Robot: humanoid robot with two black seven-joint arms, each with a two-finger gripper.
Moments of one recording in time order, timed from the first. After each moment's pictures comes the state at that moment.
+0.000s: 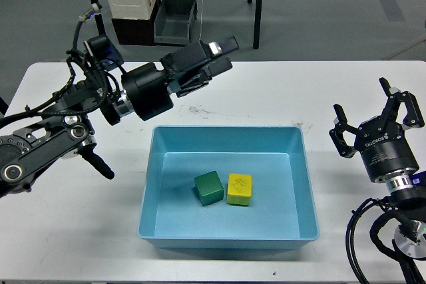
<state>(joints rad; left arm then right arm) -0.61 0.43 -0.70 -1.38 0.94 -0.15 -0.49 -0.02 0.00 1.43 1.47 -0.44 0.24 0.15</state>
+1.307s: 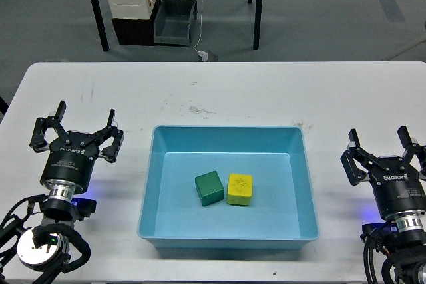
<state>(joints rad) 0.06 0.31 -1.05 -1.55 -0.32 -0.29 -0.46 -0.22 0.00 1.43 1.51 0.22 0.36 0.02</state>
